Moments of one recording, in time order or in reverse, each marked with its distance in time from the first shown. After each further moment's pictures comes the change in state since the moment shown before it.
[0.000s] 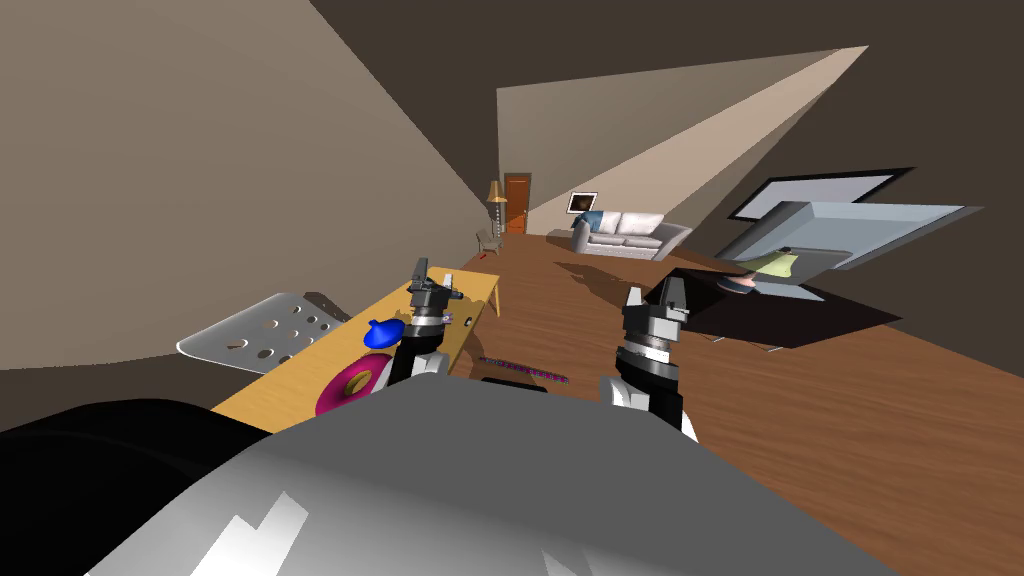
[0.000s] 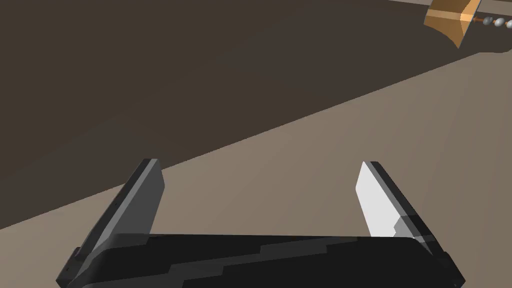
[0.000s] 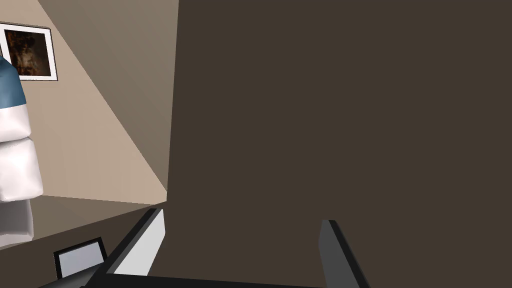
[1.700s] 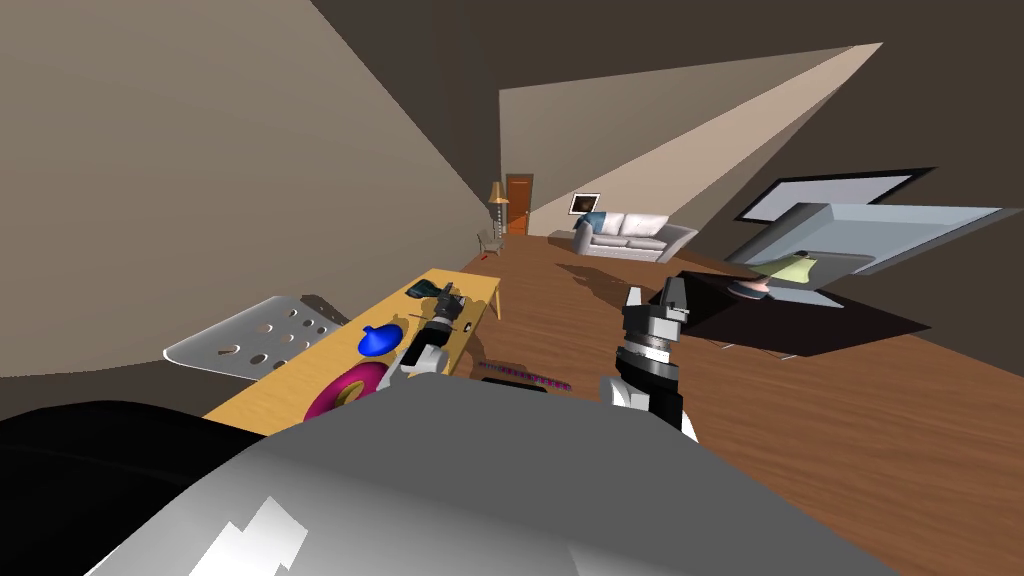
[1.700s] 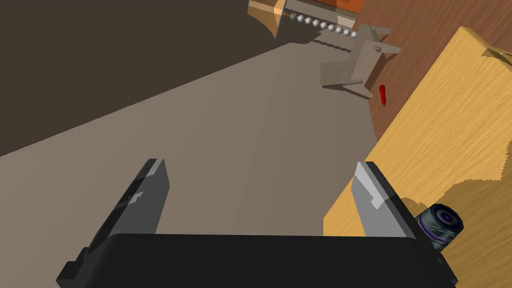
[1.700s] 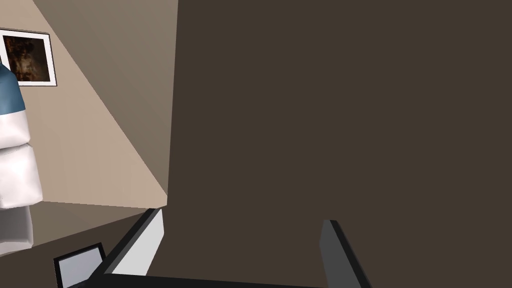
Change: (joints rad) left arm -0.129 0.166 0.033 0.286 0.193 0.320 0.132; right arm 0.000 0.000 0.000 0.000 0.000 0.000 0.000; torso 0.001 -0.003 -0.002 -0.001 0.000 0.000
